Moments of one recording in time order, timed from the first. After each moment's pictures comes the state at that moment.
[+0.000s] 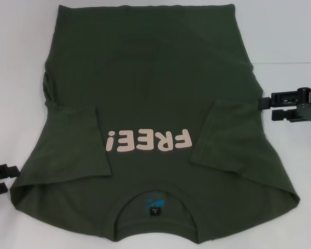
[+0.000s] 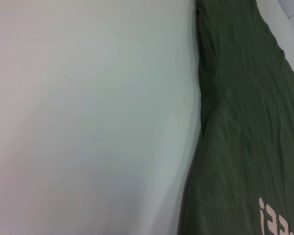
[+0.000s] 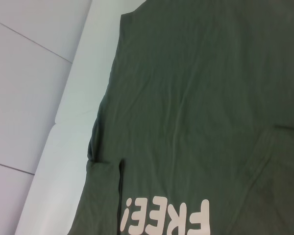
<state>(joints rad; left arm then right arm) -0.37 -2.07 0.26 0.87 2.41 1.50 -2.45 0.70 1.86 -0.65 -0.59 -2.19 -1.49 2.45</state>
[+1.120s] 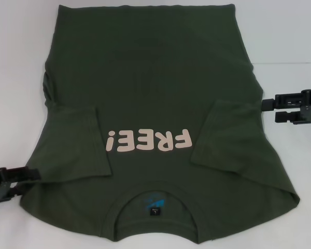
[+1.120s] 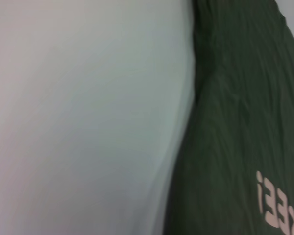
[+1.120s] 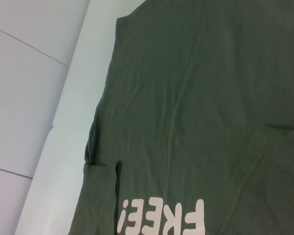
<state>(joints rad) -0.41 -2.07 0.32 0.81 2.43 1.47 -2.43 0.68 1.85 -0.64 -0.59 -2.19 -1.49 2.44</state>
